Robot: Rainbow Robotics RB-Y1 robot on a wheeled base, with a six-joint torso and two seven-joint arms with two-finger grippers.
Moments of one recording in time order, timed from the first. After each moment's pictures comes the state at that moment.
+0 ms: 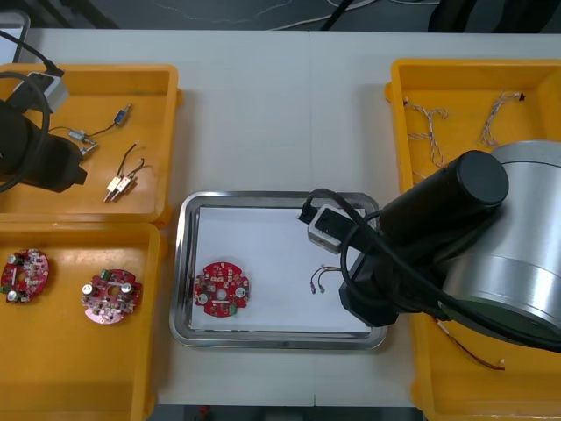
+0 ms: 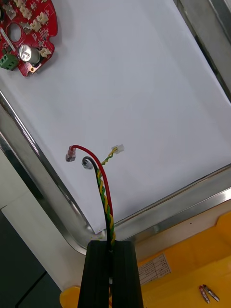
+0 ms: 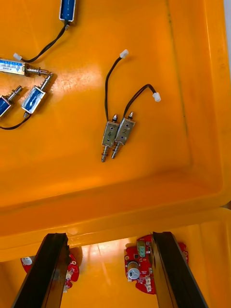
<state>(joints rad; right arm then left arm) -0.49 -0.59 0.55 -2.42 -0.68 1.92 1.44 -0.45 0.80 0.07 -2.06 0.76 1.85 -1.34</state>
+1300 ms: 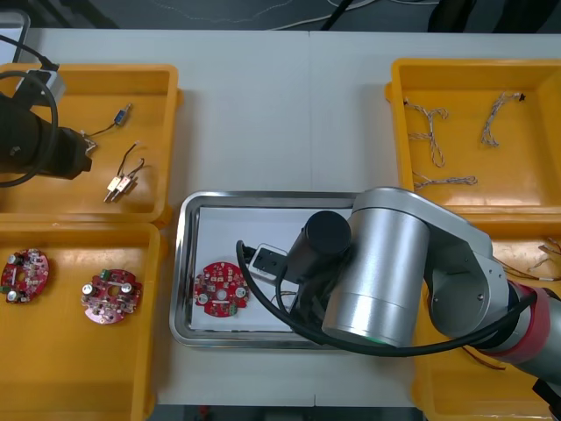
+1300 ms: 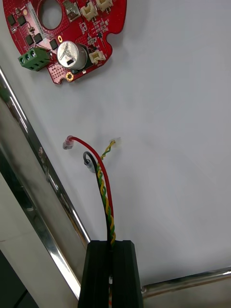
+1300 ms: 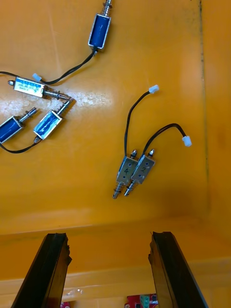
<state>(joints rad) -0.61 -0.48 0.88 -2.17 -0.53 1.79 1.44 -0.45 0.74 0.08 -1.93 0.66 1.69 -1.34</state>
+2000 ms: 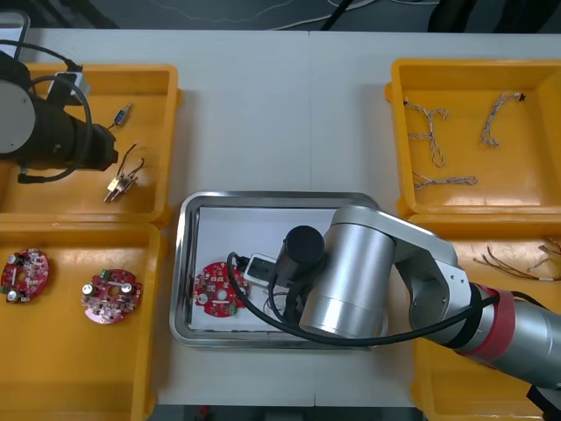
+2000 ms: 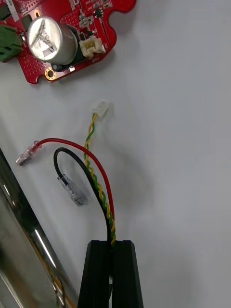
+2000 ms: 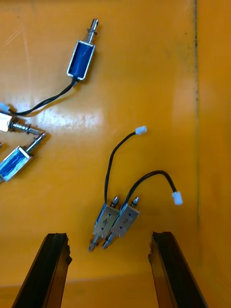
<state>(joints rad) -0.61 -0.45 0.94 -1.99 -0.46 1.64 1.54 -0.50 0.64 0.03 -1.77 0.57 1.53 -1.35</state>
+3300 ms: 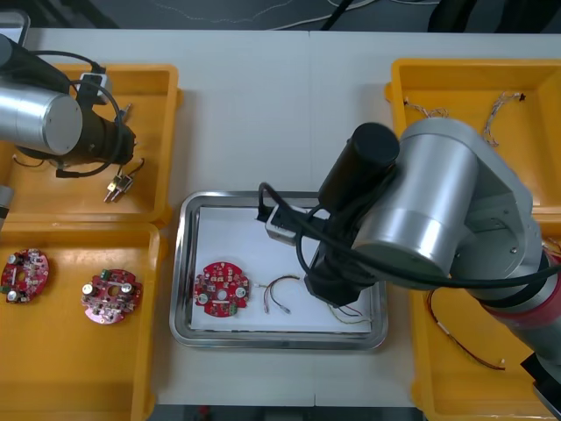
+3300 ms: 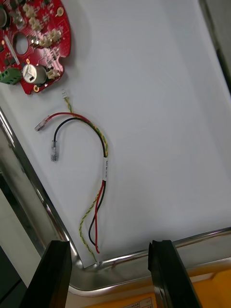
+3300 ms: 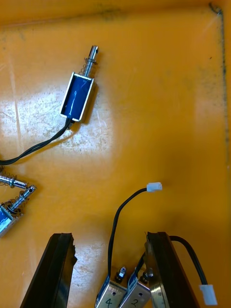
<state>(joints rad) -0.62 -0.45 0.59 -2.17 -0.66 1.91 1.60 -0.57 0.56 -0.04 -1.56 0.42 1.35 -1.40</state>
